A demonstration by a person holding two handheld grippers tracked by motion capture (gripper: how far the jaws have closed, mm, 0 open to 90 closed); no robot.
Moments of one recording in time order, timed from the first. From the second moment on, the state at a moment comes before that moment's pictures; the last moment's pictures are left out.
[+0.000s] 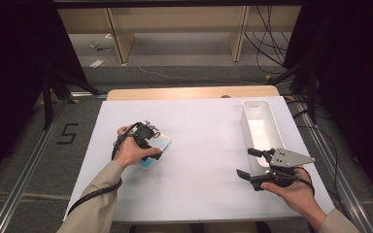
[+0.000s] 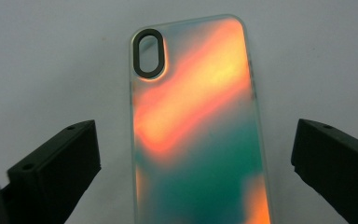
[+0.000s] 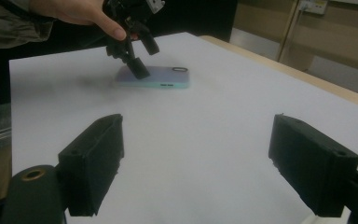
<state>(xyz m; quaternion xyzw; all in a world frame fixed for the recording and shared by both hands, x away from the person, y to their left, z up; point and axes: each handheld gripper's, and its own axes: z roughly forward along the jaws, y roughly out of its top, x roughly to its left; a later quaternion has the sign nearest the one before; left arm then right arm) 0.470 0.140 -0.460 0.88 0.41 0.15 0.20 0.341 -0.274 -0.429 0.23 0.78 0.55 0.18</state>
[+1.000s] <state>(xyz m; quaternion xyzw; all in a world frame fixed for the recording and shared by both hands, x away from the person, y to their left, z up) 0.485 0.136 -0.471 0.89 0.42 0.11 0.13 0.341 -0.273 -0.429 0.23 0.79 0.55 0.17</state>
